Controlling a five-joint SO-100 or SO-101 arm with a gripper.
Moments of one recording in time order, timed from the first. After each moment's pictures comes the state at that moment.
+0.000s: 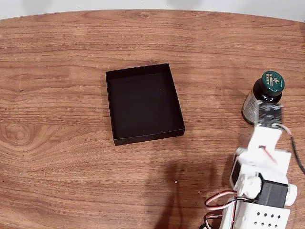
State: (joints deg) arm 21.6 190.9 174.3 59.5 185.2
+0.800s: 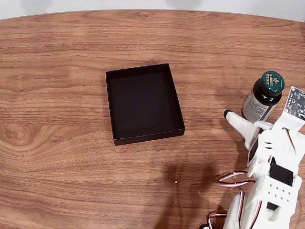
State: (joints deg) arm 29.7 157.0 174.3 13.9 183.7
